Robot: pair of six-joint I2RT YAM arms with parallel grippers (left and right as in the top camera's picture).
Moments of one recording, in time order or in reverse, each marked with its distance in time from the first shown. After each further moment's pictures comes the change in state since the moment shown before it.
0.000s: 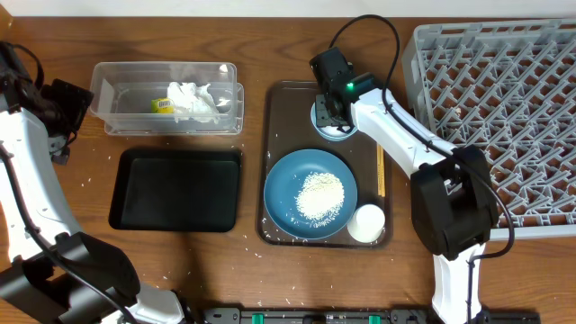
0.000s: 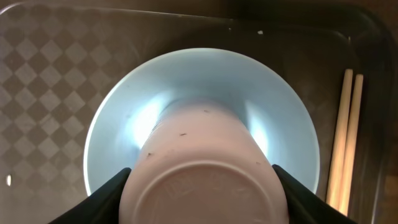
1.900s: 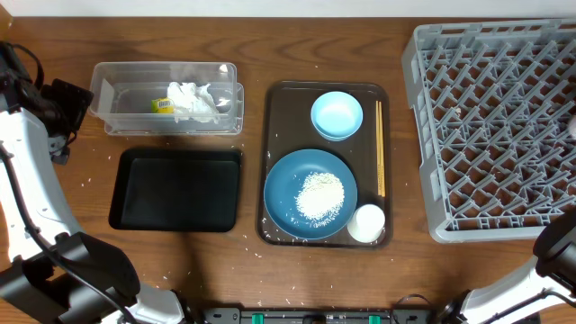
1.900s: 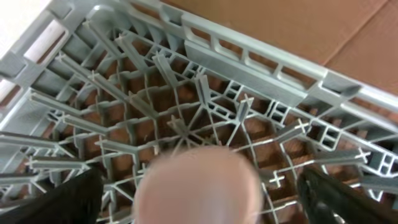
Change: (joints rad) left arm 0.000 0.000 0.000 0.000 0.000 0.000; right arm -1.118 -0.196 0.000 0.193 -0.014 -0.080
